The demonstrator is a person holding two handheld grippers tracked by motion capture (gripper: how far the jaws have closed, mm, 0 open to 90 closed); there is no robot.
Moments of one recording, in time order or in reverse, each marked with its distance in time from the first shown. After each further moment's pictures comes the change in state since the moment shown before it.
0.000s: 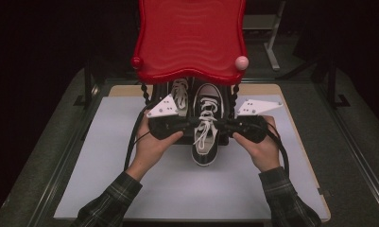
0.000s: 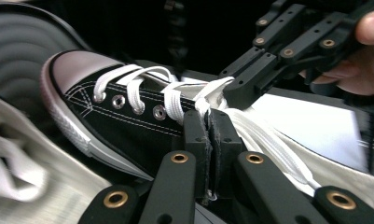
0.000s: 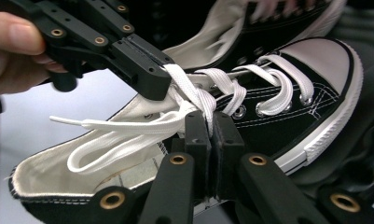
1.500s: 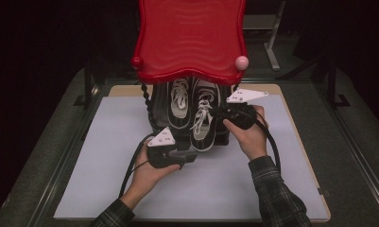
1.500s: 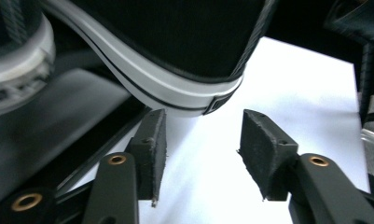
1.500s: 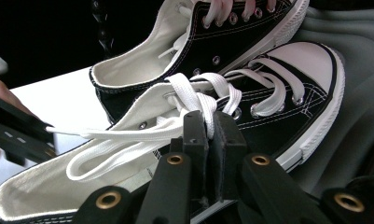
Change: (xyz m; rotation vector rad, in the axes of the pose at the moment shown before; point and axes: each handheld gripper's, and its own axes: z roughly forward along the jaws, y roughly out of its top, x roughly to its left) left arm -0.030 -0.094 0.009 0.131 -0.056 -0.163; right arm -0.020 0.008 0.035 0.005 -0.096 0.021
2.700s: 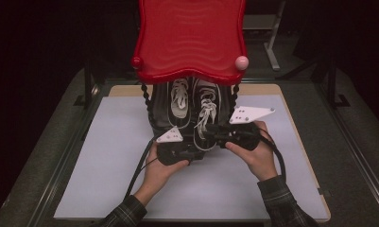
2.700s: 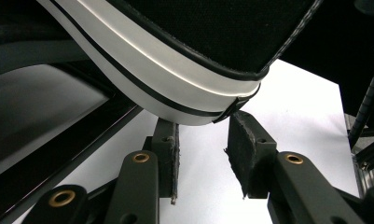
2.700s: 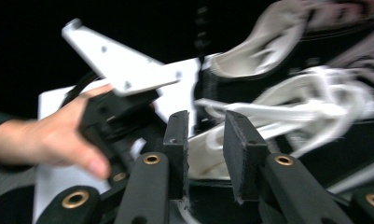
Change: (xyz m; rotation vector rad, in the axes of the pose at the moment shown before) left arm 0.005 -0.001 0.023 -0.035 -0.065 -0.081; right arm 0.043 -0.014 -0.032 -0.024 0.236 -0.058
